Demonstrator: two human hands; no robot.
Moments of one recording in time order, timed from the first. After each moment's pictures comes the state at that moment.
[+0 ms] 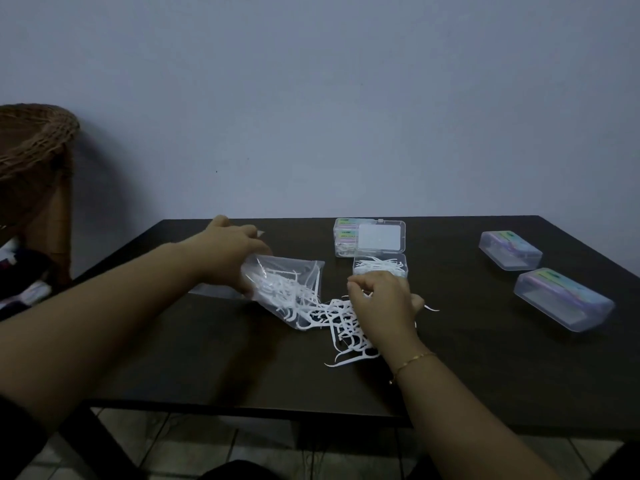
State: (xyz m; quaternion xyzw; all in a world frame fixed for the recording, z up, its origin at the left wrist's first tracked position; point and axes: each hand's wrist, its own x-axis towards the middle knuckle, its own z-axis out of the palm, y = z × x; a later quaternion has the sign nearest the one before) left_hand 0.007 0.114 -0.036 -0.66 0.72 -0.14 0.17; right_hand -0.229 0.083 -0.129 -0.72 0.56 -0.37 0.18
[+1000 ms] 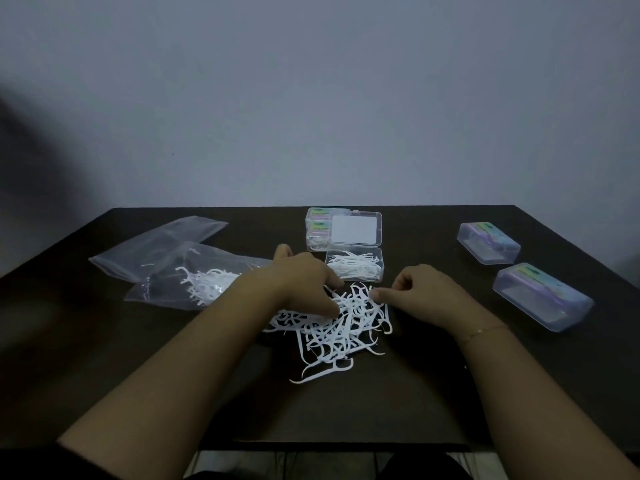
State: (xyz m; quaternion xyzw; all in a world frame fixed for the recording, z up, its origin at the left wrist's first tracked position) left_hand -0.116 0.062 -0.082 -0.64 0.77 0.06 0.06; right_hand -0.320 0.029 -0.105 -0.77 0.59 -0.13 0.22
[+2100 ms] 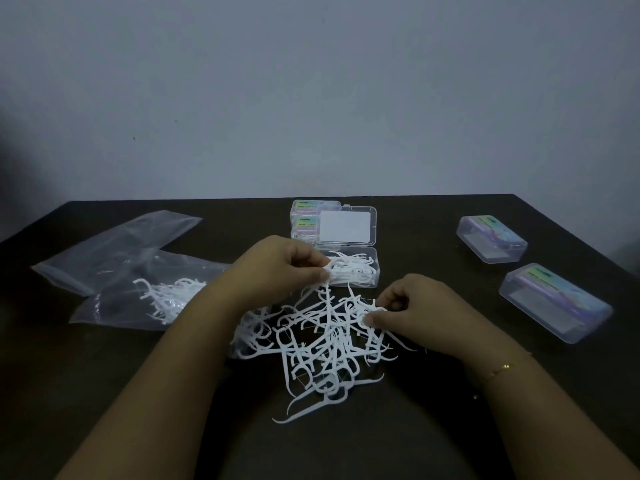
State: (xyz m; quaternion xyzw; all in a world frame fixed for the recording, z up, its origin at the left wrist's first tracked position) left_hand -0.100 0.054 -0.079 -0.61 0.69 0.27 -0.27; right_hand -0.314 0.040 -0.095 -0.78 0.56 -0.11 0.26
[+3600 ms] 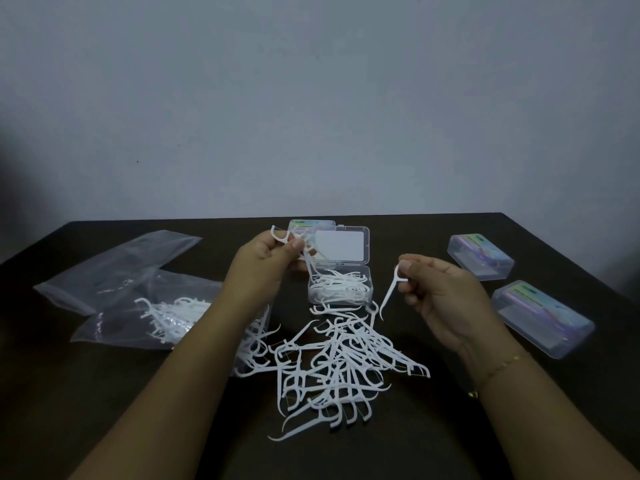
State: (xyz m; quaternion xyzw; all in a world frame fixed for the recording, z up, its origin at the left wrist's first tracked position) left_hand -0.105 0.039 -0.088 -0.55 0.49 0.34 -0.58; right_hand -0.324 0.022 -0.092 -0.43 0.44 -0.53 0.59
